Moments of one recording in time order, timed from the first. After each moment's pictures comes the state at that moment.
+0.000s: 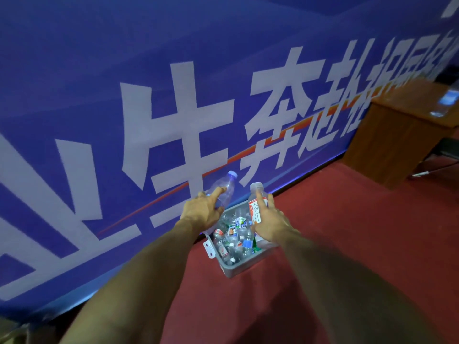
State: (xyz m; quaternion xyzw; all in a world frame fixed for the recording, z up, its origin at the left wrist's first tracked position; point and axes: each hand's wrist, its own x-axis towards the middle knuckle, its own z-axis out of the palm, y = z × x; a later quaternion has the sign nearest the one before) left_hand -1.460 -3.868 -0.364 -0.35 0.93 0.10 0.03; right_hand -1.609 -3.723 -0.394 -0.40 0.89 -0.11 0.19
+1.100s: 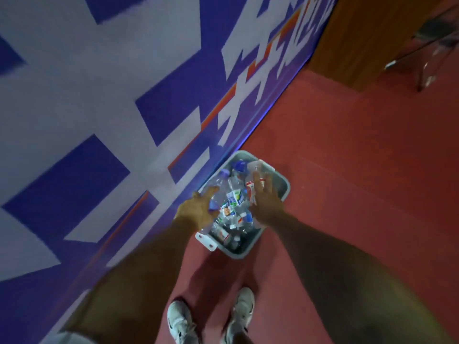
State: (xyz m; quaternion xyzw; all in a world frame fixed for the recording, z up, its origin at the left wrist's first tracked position) left_hand -1.621 -4.124 -0.618 -0.22 0.92 0.26 0.20; right_hand -1.729 -3.940 -0.619 -0.23 0.93 -0.13 0.26
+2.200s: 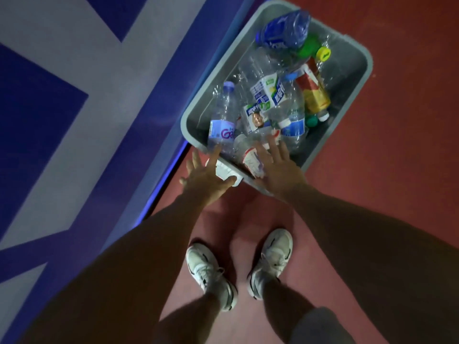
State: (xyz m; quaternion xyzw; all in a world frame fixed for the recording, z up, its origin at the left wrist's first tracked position) left_hand -1.560 -4.126 -0.971 -0.30 0.87 0.28 0.27; right_hand -1.656 -3.944 -0.984 -0.31 0.90 -0.04 0.30
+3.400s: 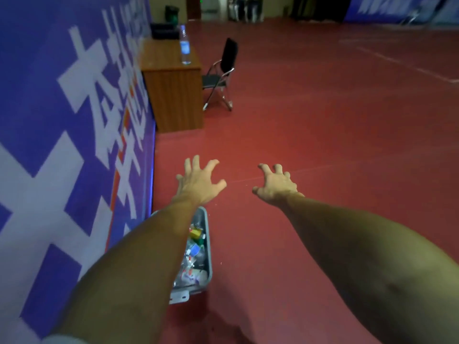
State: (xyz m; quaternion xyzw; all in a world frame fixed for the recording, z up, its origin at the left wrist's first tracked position) left_hand -1.607 -3.972 -0.347 0.17 0.97 0.17 0.05; right_hand -1.530 -3.777 -0.338 0.20 0.97 -0.15 0.06
